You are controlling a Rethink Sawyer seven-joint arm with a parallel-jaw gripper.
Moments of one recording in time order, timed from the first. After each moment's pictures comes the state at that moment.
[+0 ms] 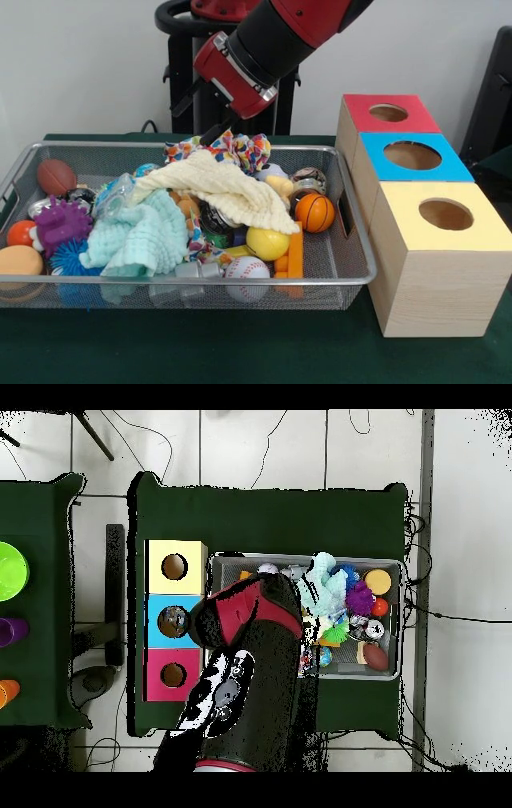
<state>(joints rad) 0.12 -0.53 -0.34 1.40 -0.59 0.87 2.41</state>
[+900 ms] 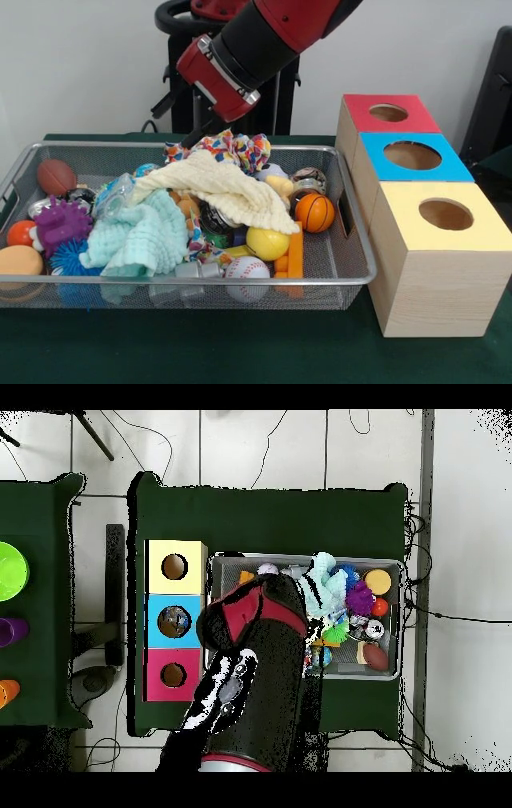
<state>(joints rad) 0.11 -0.52 -0.34 1.40 -0.68 0.83 2.41</state>
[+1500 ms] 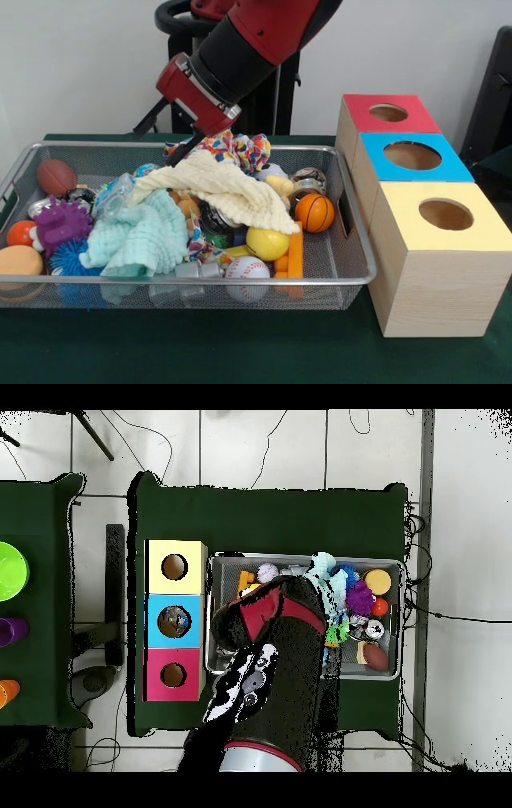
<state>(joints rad) 0.06 -0.49 -0.34 1.40 -0.69 0.72 2.41</state>
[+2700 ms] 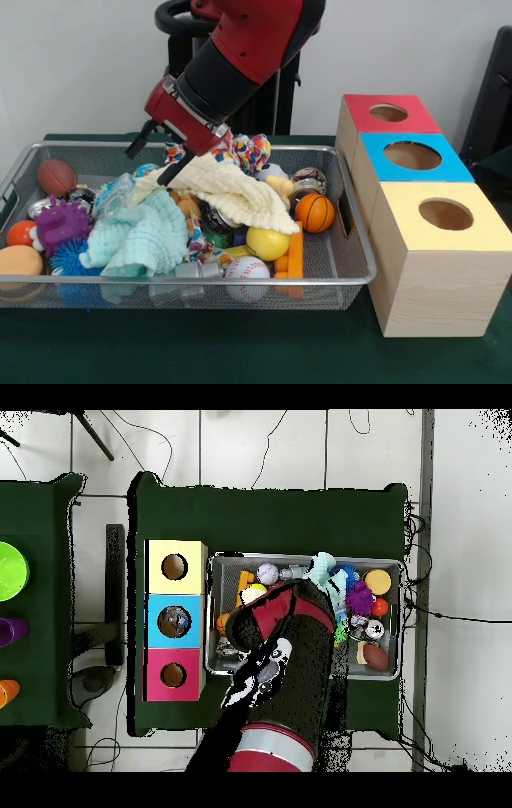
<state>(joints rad) 0.03 -0.44 -0.34 1.40 -0.69 0.63 2.41</state>
